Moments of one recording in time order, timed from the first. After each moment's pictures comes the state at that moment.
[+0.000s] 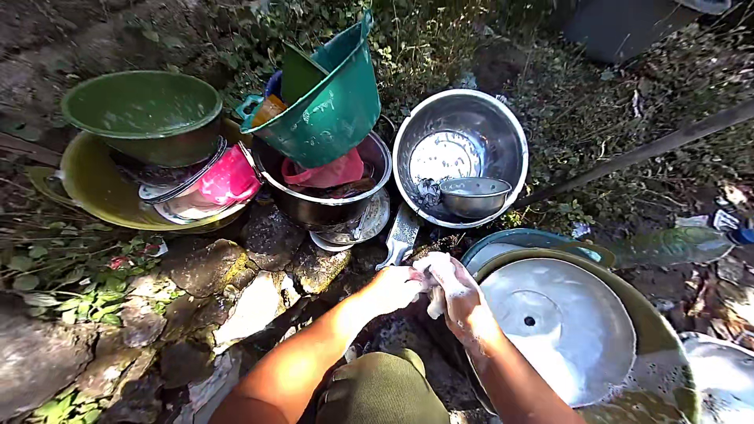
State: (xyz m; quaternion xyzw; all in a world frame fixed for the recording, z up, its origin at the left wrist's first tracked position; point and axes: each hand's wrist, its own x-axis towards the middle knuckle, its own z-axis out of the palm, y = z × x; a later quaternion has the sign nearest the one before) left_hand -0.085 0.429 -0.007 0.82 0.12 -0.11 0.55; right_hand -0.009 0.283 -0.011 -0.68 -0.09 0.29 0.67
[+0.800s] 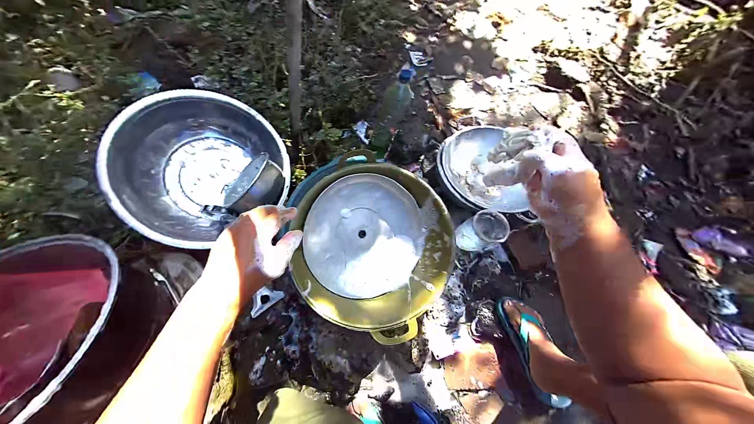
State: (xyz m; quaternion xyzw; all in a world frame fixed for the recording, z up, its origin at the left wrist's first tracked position) left_hand 0.072 0.357 0.053 0.95 -0.24 0.00 0.19; right_hand 0.062 -0.103 0.049 -0.76 0.12 -0.16 0.62
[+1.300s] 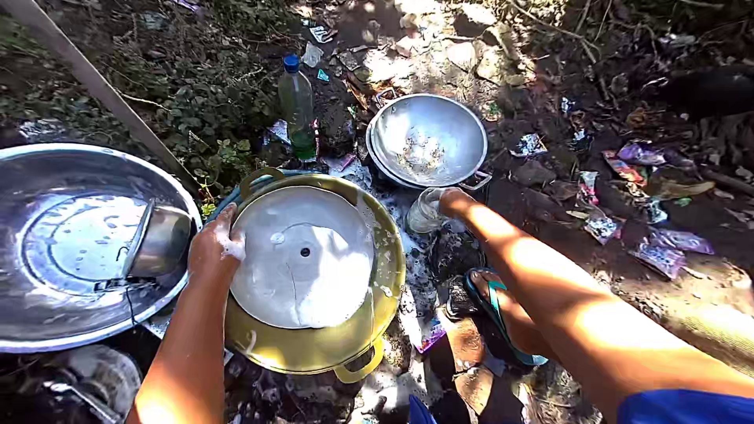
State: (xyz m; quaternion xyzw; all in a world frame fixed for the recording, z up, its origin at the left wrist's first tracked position) left_hand 0.167 0.257 -0.034 0.98 -0.11 -0.09 0.17; right_hand 0.061 -0.227 -0.141 -0.92 0.24 0.25 0.18
